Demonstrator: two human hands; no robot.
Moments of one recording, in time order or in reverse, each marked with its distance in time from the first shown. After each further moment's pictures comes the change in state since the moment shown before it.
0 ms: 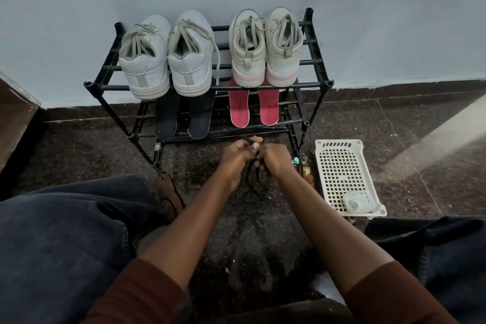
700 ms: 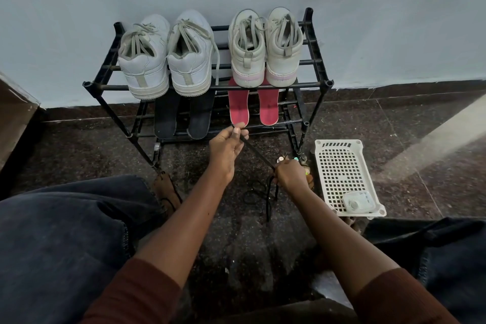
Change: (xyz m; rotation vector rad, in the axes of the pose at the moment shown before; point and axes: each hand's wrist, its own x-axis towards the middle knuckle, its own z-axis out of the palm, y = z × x) left_hand 0.012 0.012 -0.009 -0.161 0.156 0.104; right_hand 0.006 0.037 -0.026 -0.337 0.140 0.105
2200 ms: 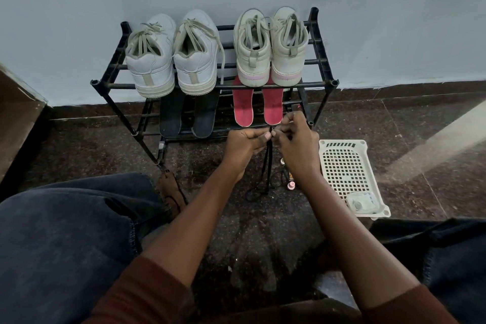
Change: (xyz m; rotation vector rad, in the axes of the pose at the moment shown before) left_hand -0.015 0.013 0.019 0.201 -0.197 0.044; right_hand -0.034 -0.051 -0.025 0.145 0.278 -0.651
